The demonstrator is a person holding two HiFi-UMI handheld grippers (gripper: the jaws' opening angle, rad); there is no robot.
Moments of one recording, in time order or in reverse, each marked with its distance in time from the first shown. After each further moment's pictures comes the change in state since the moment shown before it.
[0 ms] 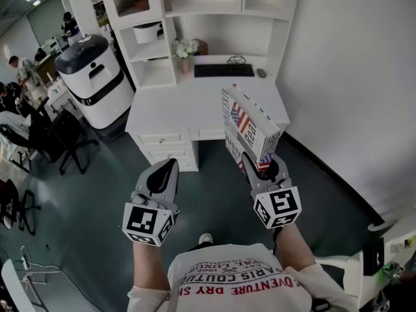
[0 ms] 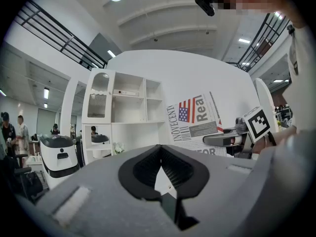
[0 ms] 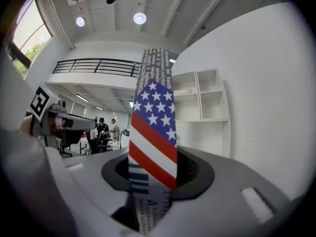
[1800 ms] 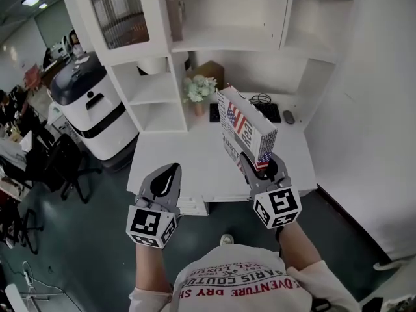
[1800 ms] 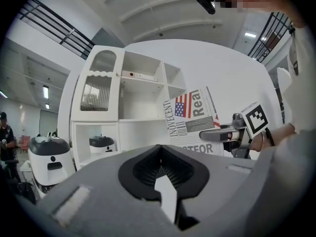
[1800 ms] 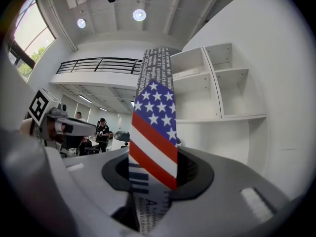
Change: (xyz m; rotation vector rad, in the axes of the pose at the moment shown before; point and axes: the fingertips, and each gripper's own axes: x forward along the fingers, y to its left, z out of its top) left arm 0.280 0.224 -0.016 0.009 0.004 0.058; right arm 0.360 -0.110 0.009 -0.025 -0.038 0.092
